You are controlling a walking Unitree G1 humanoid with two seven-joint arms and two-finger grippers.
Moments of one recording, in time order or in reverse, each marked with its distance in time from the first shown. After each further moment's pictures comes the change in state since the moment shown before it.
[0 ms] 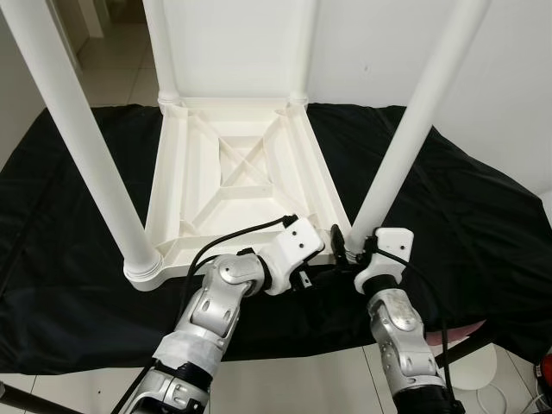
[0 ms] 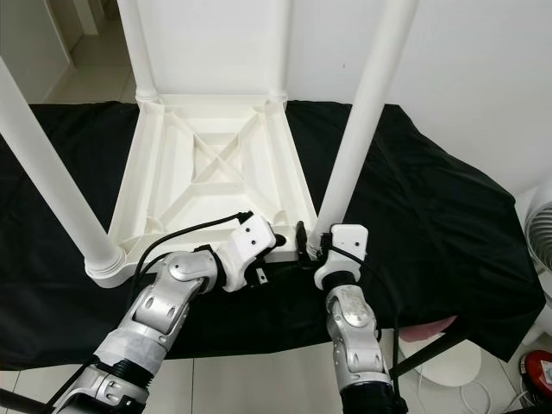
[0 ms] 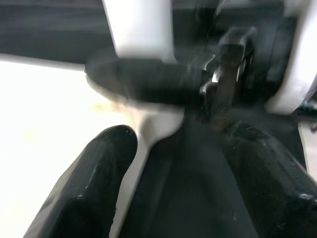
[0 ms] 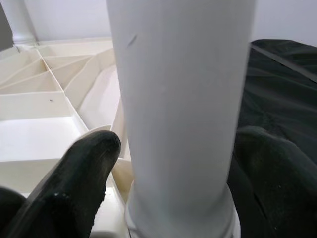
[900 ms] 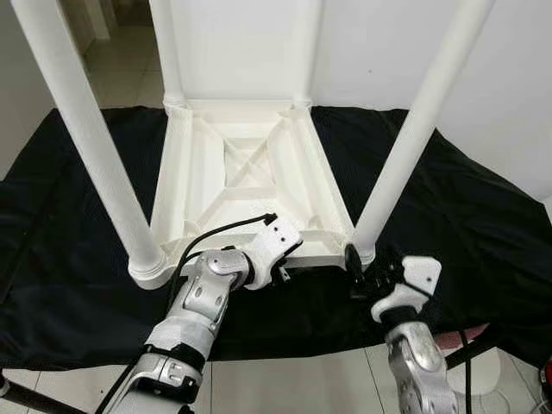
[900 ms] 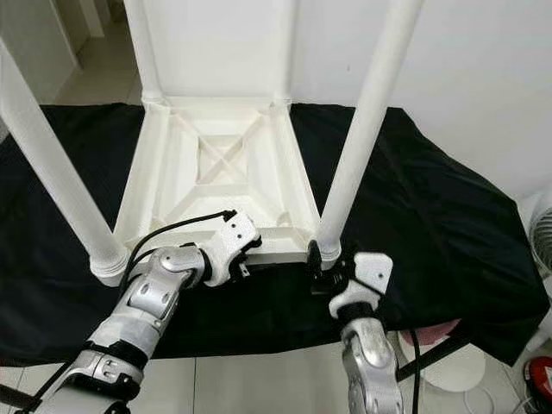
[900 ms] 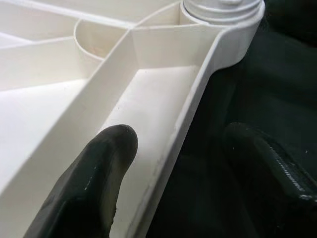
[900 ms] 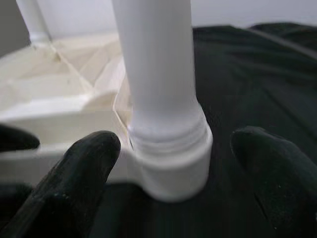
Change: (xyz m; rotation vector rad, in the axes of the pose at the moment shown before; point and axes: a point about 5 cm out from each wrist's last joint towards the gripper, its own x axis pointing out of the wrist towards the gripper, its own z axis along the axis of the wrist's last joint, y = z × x) left arm -0.006 0.025 -0.023 -0.059 0.133 0.066; right arm -0.053 -0.018 -0.014 0.049 0.037 -0.024
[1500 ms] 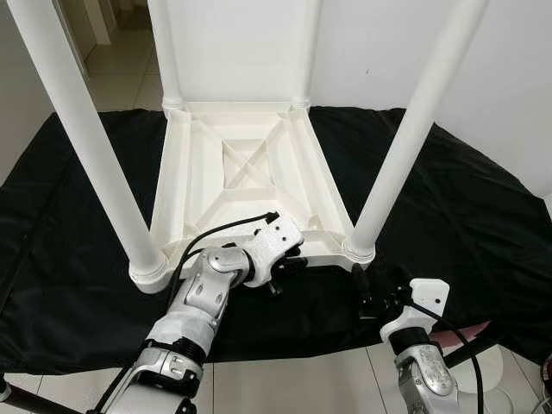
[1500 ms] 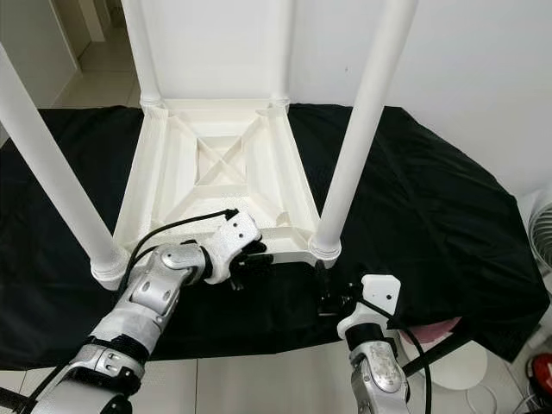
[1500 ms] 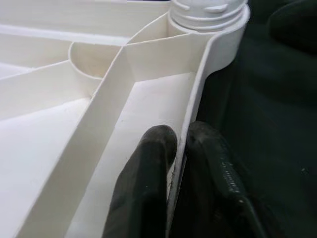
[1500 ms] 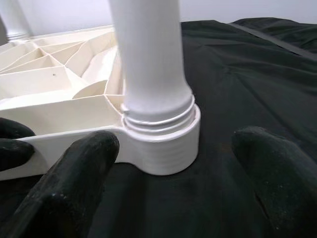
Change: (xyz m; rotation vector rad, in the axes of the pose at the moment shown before) left arm 0.003 0.002 0.006 0.062 -0.018 -0.008; right arm -0.007 -0.004 0.002 -0.020 -0.001 -0.016
